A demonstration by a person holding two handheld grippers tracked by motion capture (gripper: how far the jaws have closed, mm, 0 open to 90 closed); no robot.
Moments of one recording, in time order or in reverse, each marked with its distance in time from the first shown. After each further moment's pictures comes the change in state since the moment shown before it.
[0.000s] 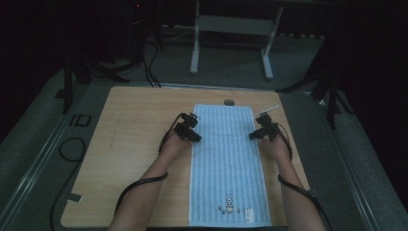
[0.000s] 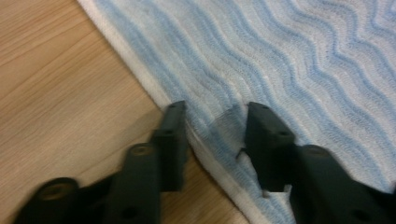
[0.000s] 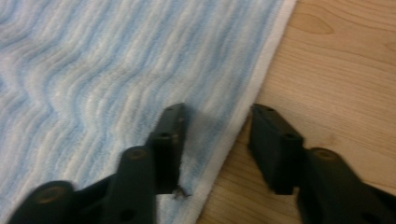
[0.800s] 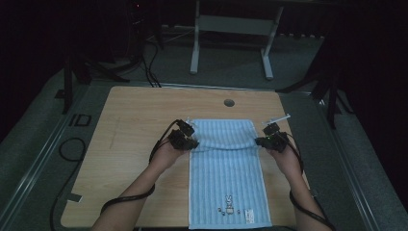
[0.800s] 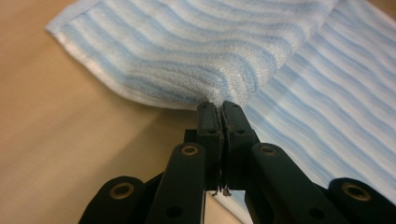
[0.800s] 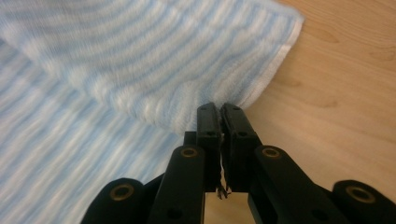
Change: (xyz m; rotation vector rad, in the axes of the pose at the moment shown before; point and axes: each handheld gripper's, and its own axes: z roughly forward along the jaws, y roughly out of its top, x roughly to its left) left arm -0.038 -0.043 -0.064 -0.082 -0.116 0.105; right arm 0.036 -0.050 -0.069 -0.152 0.037 -0.147
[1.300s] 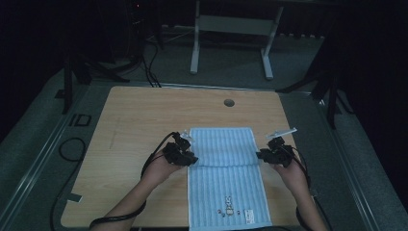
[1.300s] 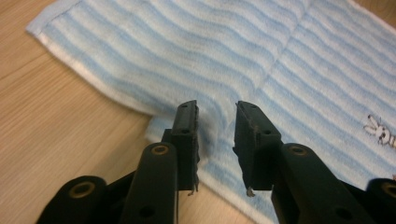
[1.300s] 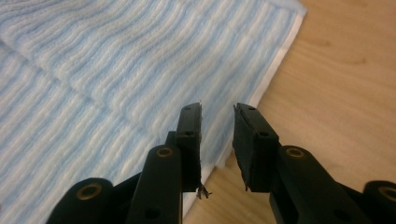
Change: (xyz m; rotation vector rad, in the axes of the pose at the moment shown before) left arm -0.021 -0.020 -0.016 0.006 -0.048 0.042; right arm 0.020 -0.032 -0.019 -0.006 0.024 -0.016
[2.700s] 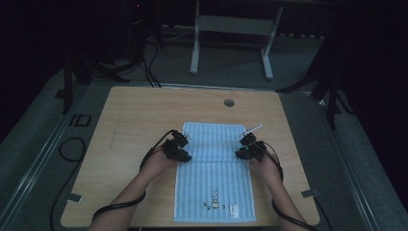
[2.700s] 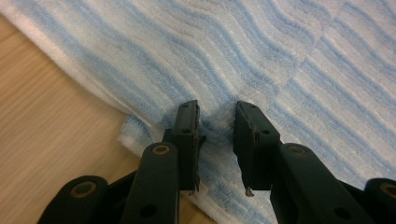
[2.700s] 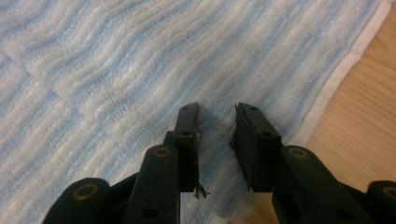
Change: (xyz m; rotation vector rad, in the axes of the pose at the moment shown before) left arm 0.041 -0.009 0.029 0.156 0.046 -0.015; right arm 0.031 0.034 0.074 0.121 0.009 -0.050
